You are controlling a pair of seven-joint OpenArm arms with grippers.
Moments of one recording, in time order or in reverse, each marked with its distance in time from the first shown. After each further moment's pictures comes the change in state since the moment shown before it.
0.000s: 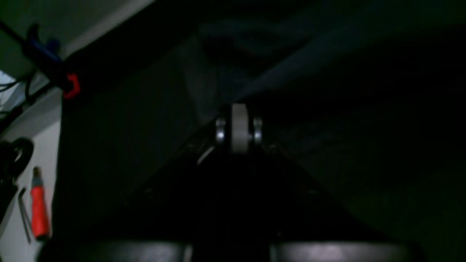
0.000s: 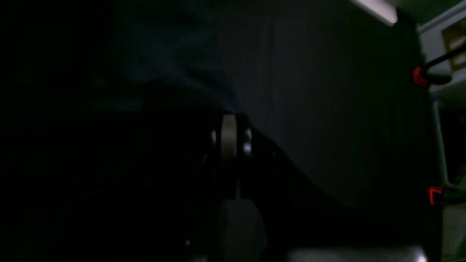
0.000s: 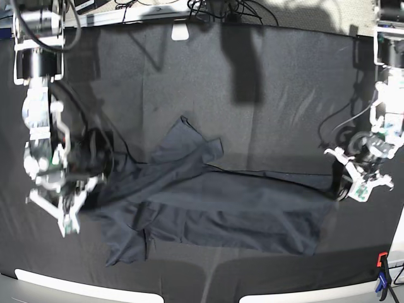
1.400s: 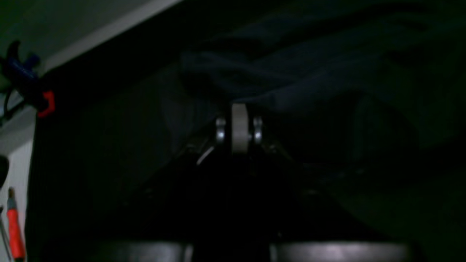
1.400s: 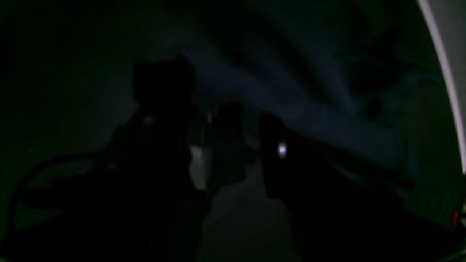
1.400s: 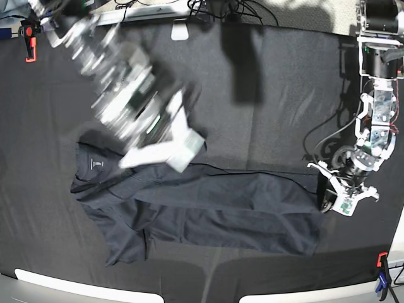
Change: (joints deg) left arm -3.6 4.9 0.0 -0.1 0.4 0.0 4.9; right arm -14.6 -4.1 -30.9 23.0 -13.6 3.2 -11.8
